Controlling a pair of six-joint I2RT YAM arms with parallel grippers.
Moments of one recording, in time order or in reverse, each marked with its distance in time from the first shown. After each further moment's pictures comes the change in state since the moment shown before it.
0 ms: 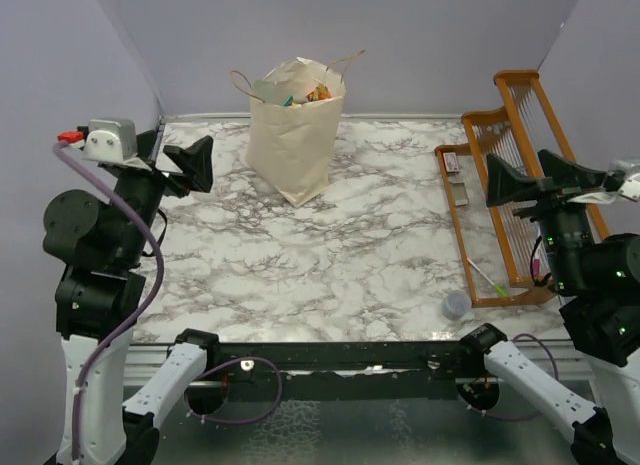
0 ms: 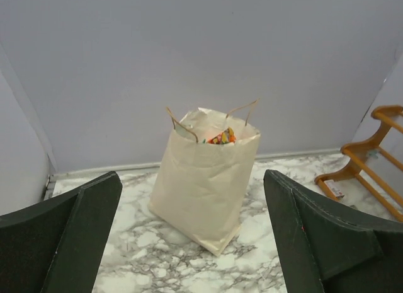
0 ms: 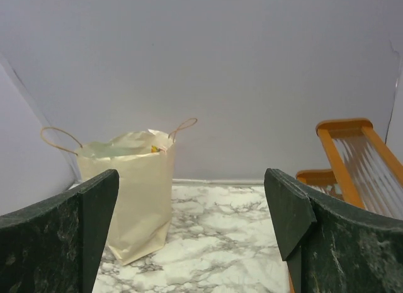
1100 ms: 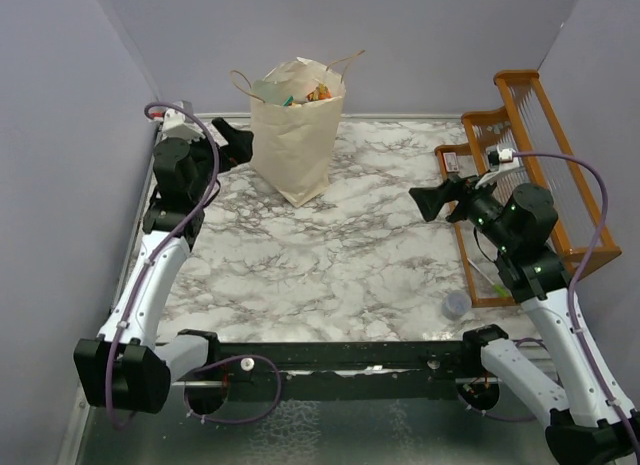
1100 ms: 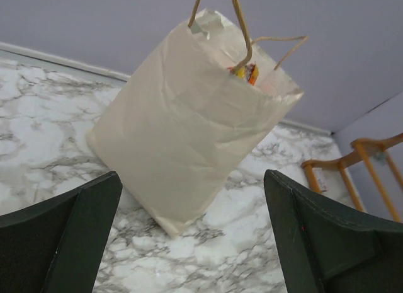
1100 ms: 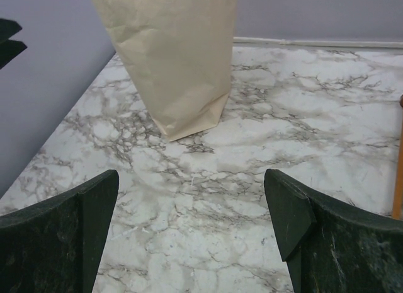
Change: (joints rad) left arm 0.065 0.307 -0.510 0.488 0.034 -0.305; right arm -0.267 0.174 -0.358 0.050 -0.569 0.243
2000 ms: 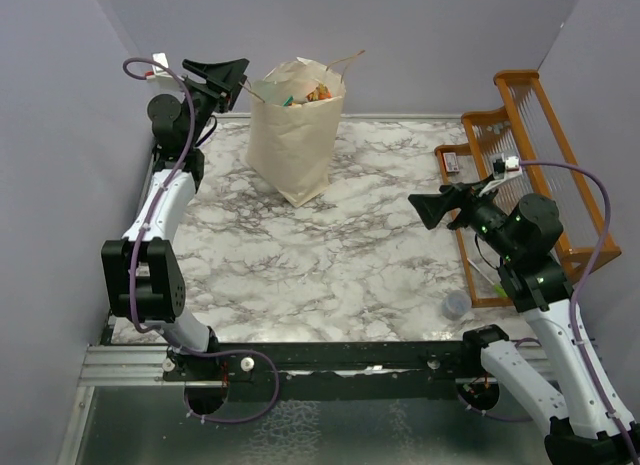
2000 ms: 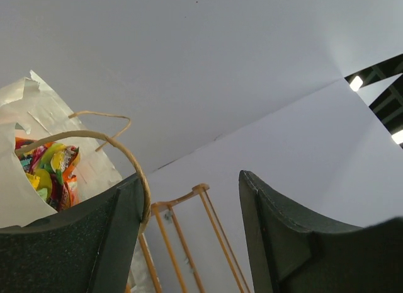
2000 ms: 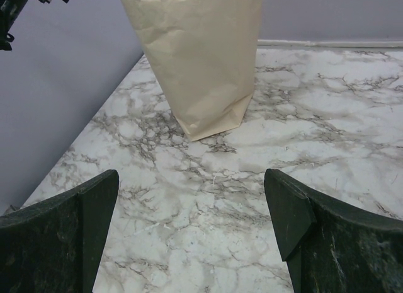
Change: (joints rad) left arm 0.137 0.502 0.328 0.605 0.343 -0.878; right arm -0.006 -0.069 -0.041 0.022 -0.082 0.071
